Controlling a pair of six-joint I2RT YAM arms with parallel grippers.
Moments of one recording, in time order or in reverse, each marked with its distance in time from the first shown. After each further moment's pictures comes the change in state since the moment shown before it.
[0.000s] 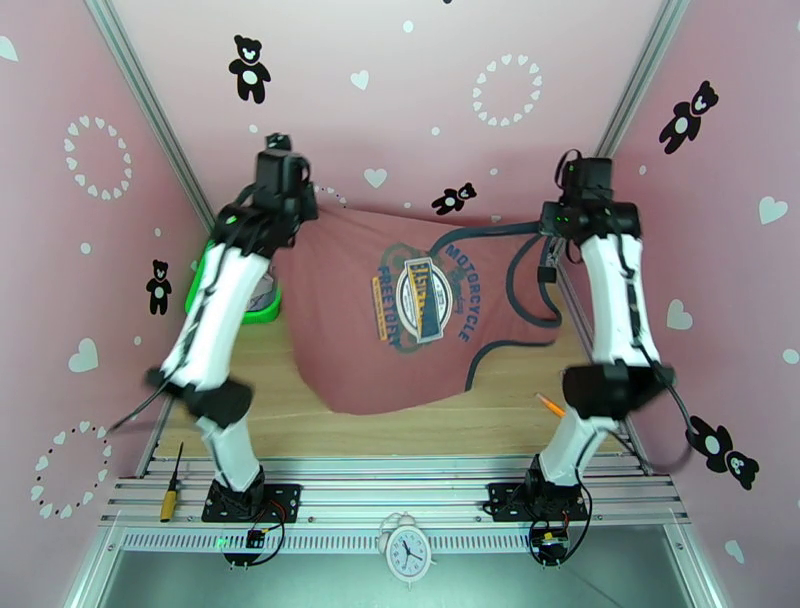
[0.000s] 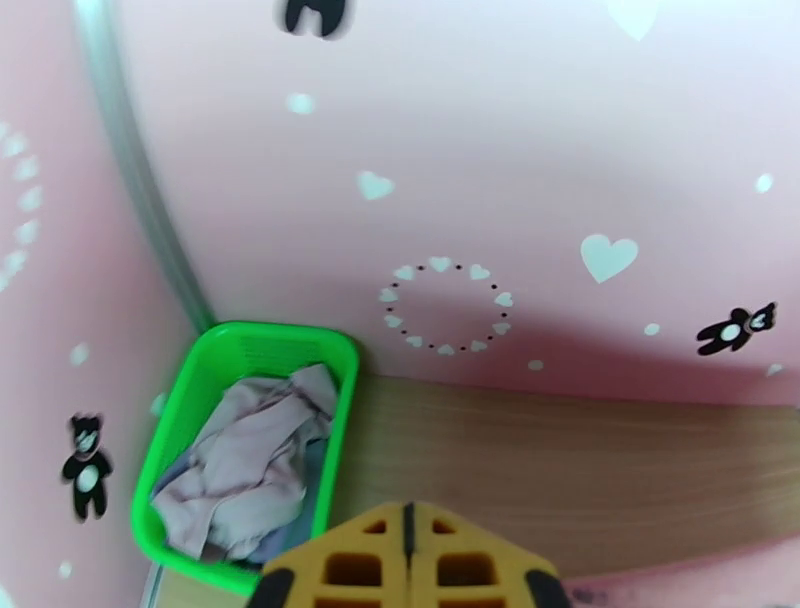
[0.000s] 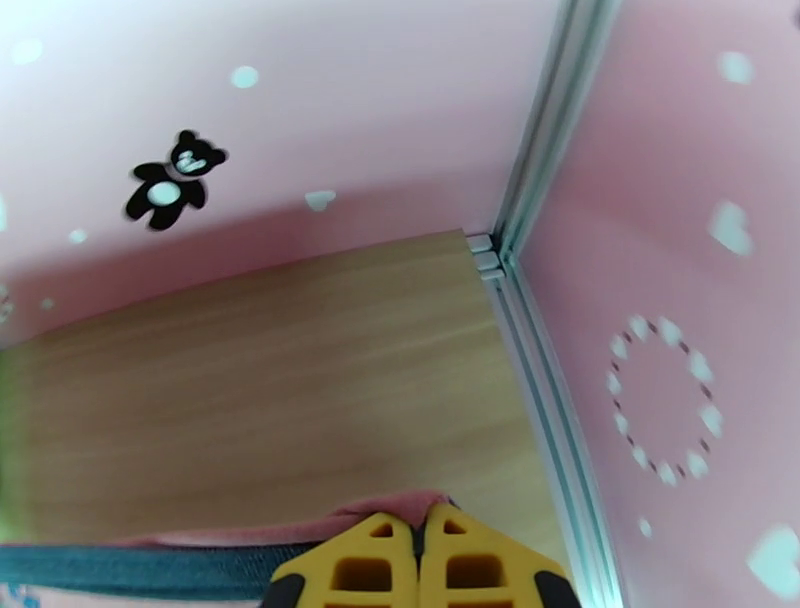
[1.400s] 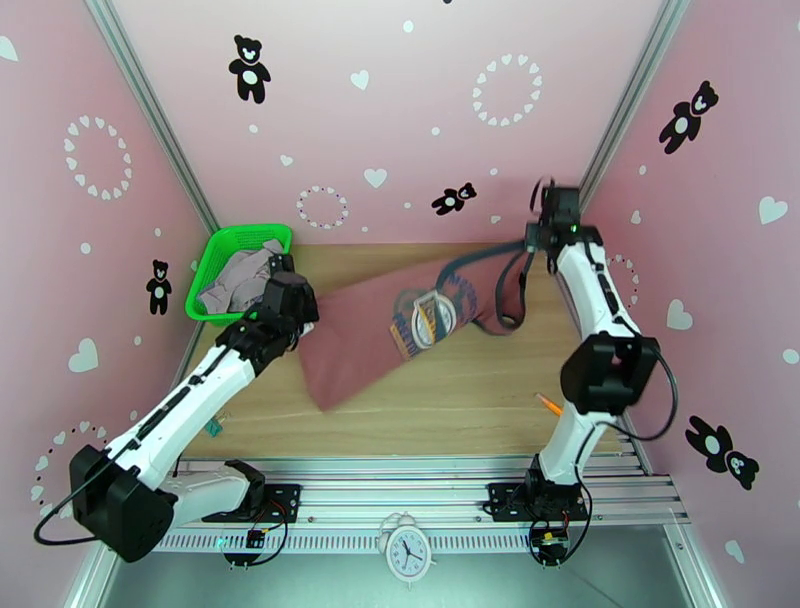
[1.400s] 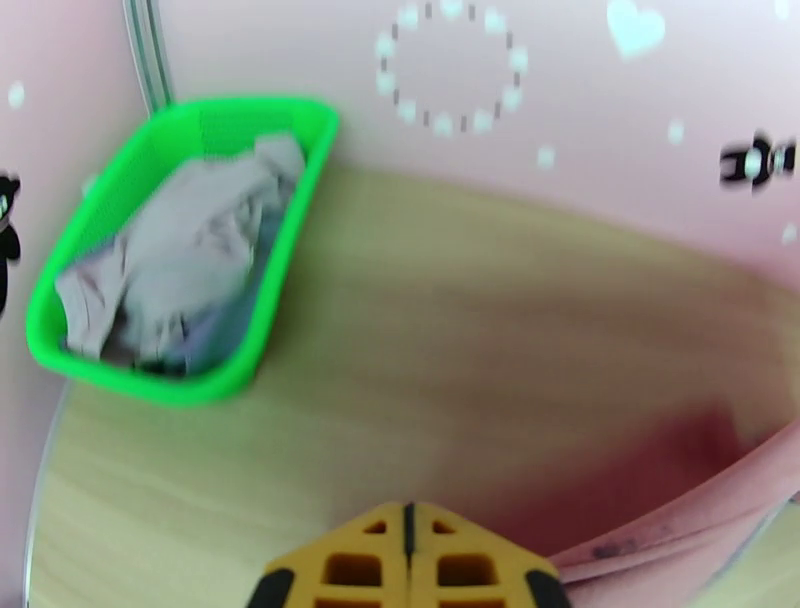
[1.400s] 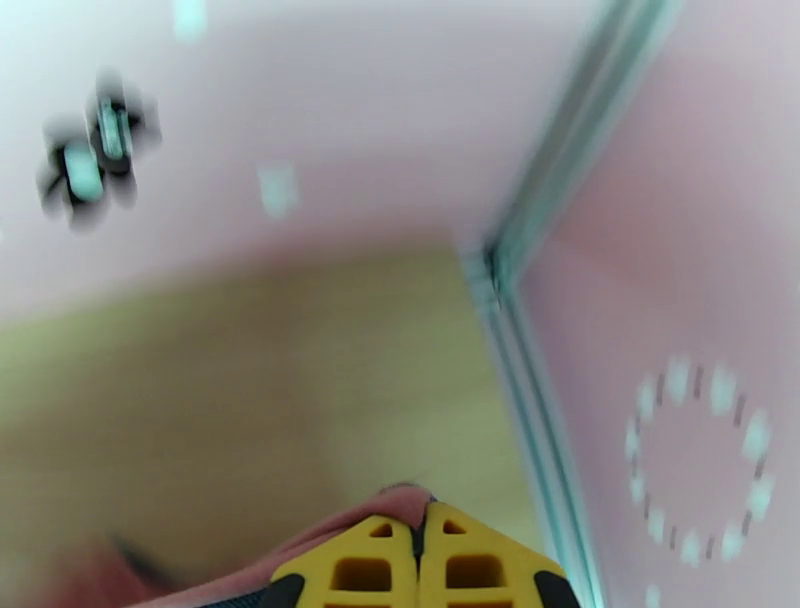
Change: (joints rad) left arm -0.051 -0.724 -1.476 0.565 0.040 -0.223; right arm -0.005 0.076 -0.177 0.343 0.041 -0.095
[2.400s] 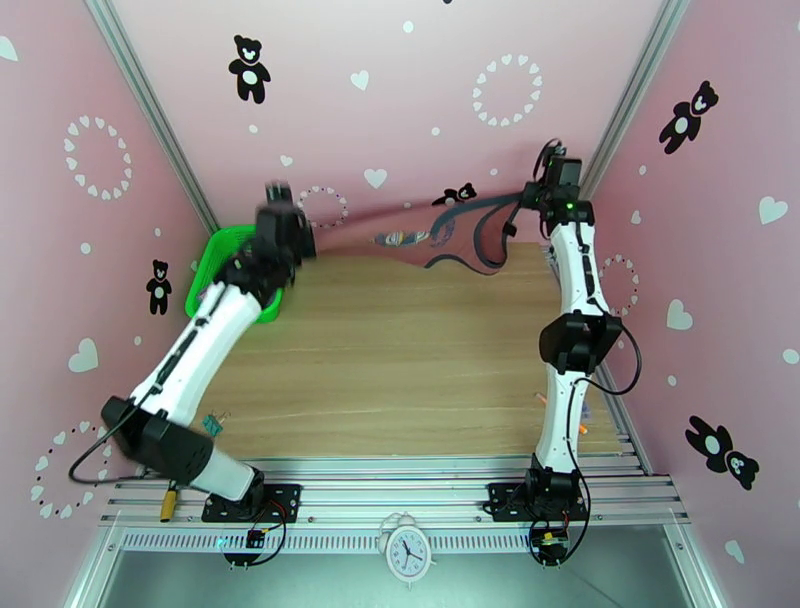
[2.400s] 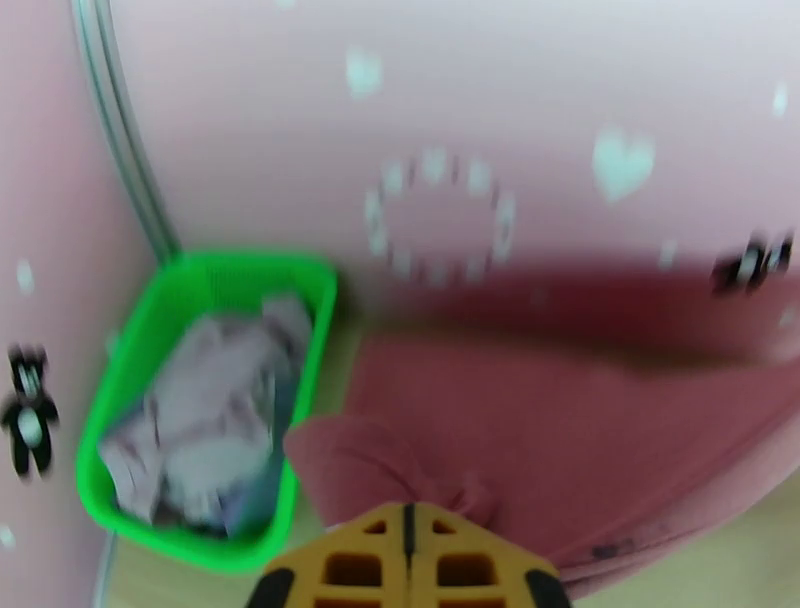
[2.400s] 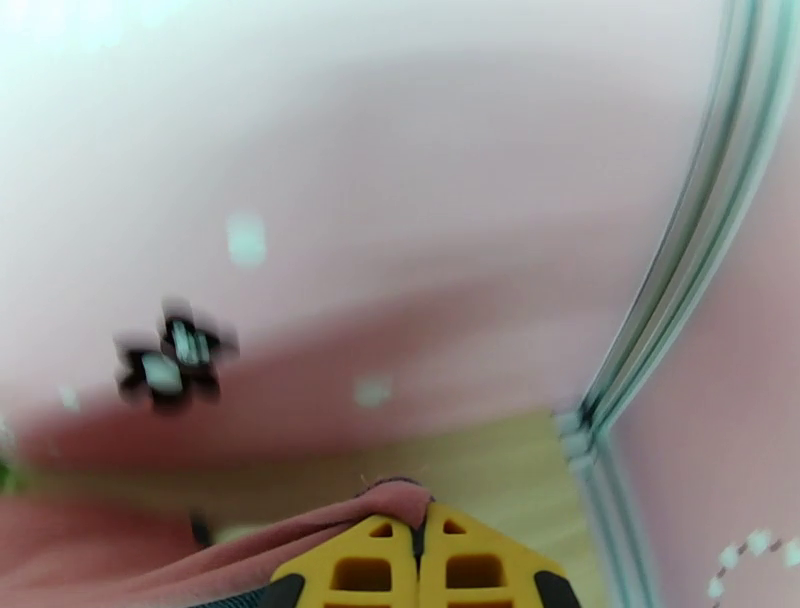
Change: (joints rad) left arm 0.026 0.126 0.205 -0.095 0.014 0.115; right arm -0.019 0.212 0.167 0.070 -0.194 0.082
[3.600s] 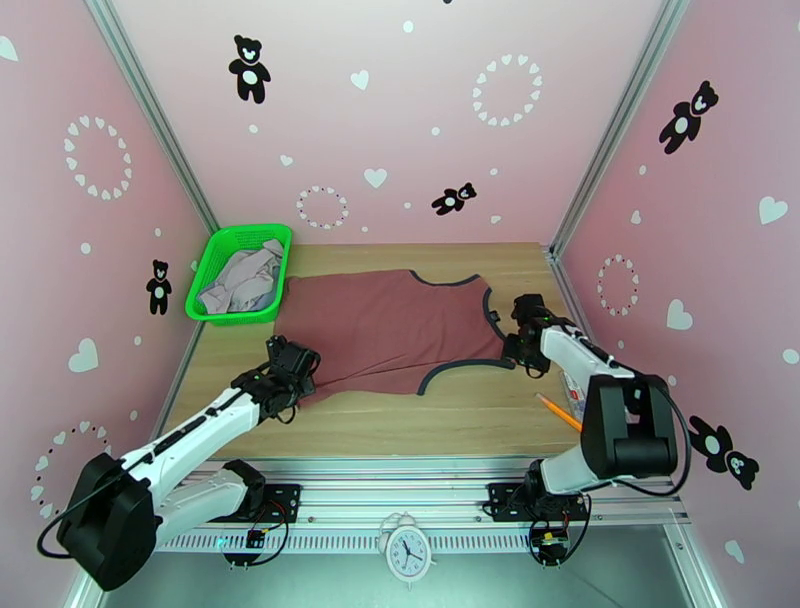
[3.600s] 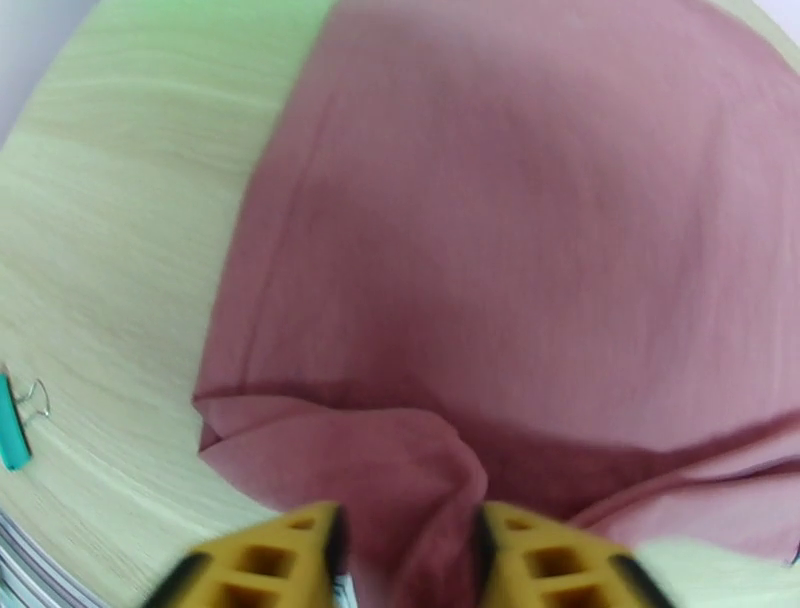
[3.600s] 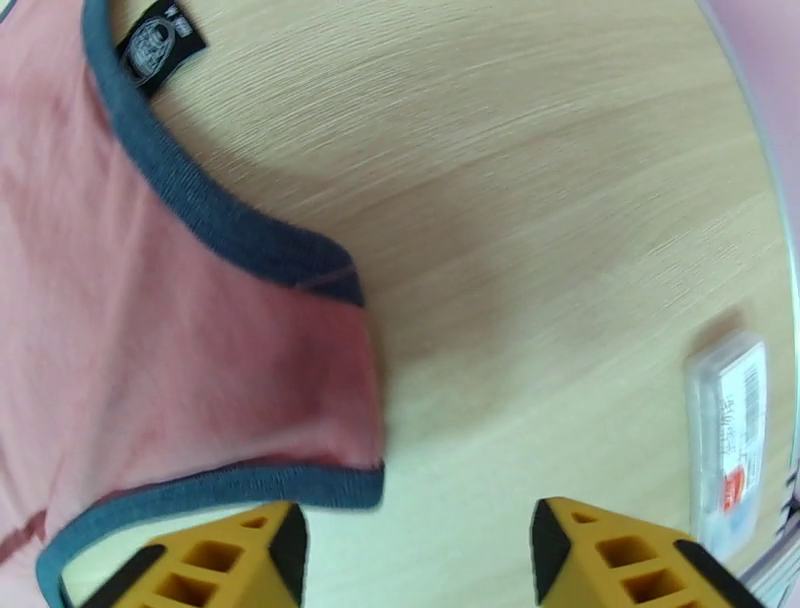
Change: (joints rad) left arm -0.124 -0.333 -0.768 -0.100 0.097 -0.544; right arm 0.092 -0.742 -1.447 -0.029 0.164 0.259
